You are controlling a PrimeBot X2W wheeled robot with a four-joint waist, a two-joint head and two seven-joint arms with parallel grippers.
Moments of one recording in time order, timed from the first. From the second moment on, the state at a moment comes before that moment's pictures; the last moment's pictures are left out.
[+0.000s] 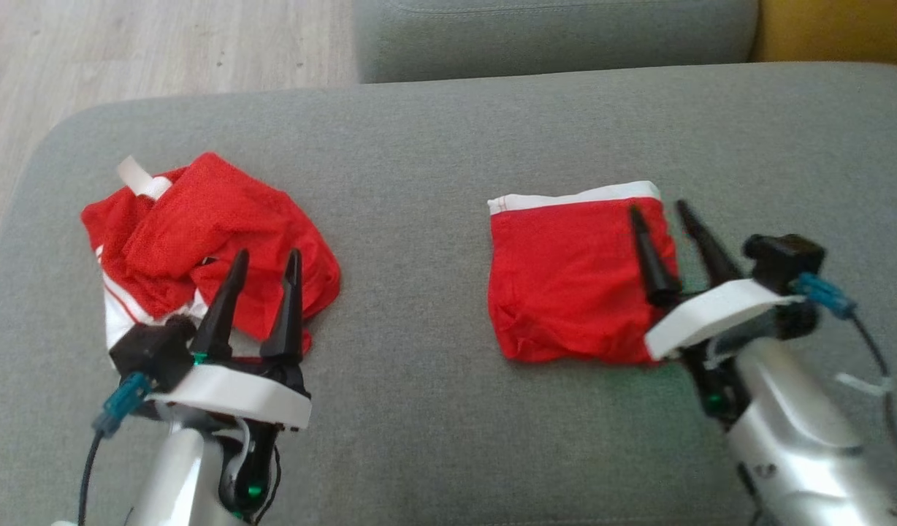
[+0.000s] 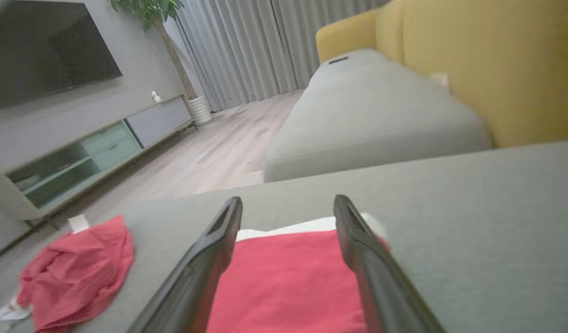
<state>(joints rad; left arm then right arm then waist) -0.14 0.04 -0.15 0.24 -0.33 -0.12 -0.25 -0.45 -0.15 0.36 0.65 0.55 0.13 -0.22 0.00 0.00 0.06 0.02</state>
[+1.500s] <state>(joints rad) -0.07 0.04 -0.17 0.14 -0.32 -0.11 -0.25 -0.15 -0.05 0.00 0.34 0.10 0.13 -0.23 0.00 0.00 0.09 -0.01</state>
